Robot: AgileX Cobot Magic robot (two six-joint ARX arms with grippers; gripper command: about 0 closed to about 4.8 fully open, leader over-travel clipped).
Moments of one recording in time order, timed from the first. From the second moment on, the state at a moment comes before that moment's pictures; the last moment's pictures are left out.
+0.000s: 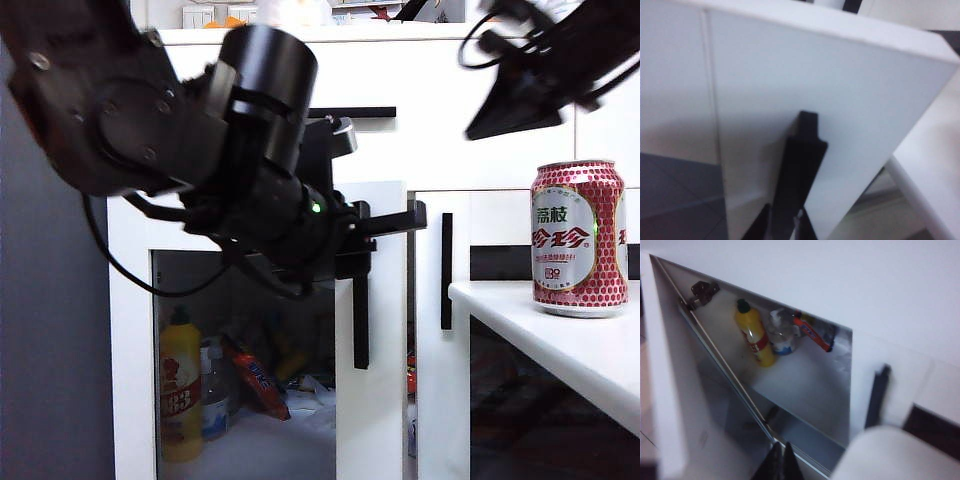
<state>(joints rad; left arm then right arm) -0.86 1.90 0.82 0.83 -0.35 -0.22 0.19 1.45 1.05 -0.03 -0.45 -0.04</state>
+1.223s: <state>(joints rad) -0.85 1.83 0.79 0.86 -0.35 -0.24 0.27 1.42 1.30 -0.41 -0.44 -0.05</state>
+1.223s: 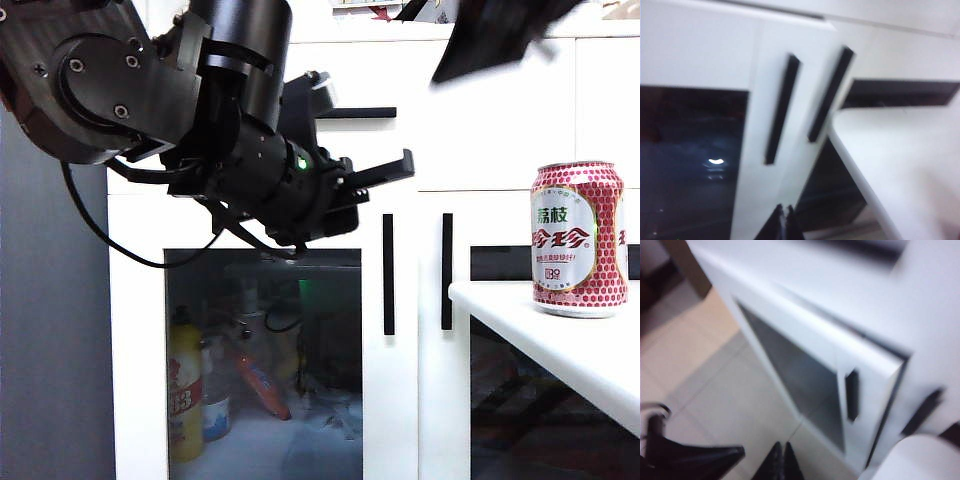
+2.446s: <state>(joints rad) -0.83 2.02 1.00 0.95 -0.36 -0.19 0.07 0.95 1.07 -0.40 -0.33 -0.08</state>
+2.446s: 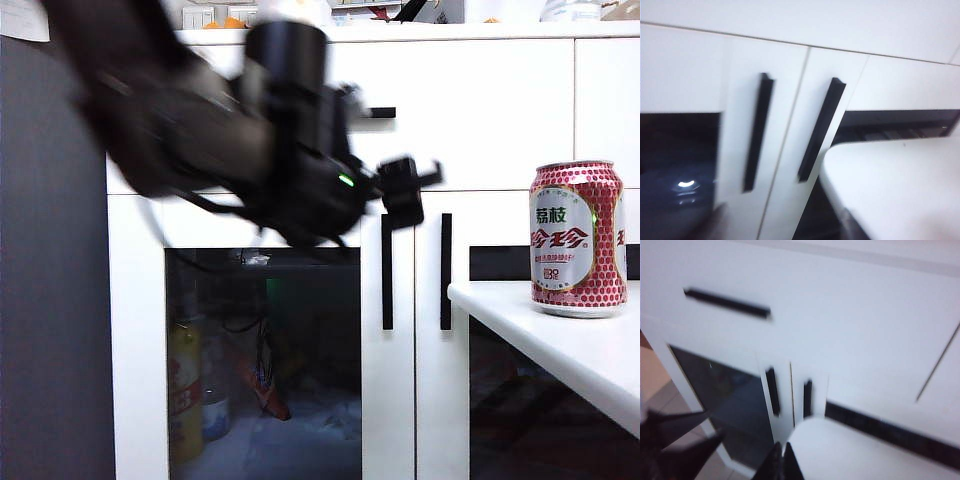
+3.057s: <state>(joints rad) -0.75 2.32 1.38 0.92 -0.38 -0.15 0.03 0.94 1.02 -0.30 -0.33 -0.08</state>
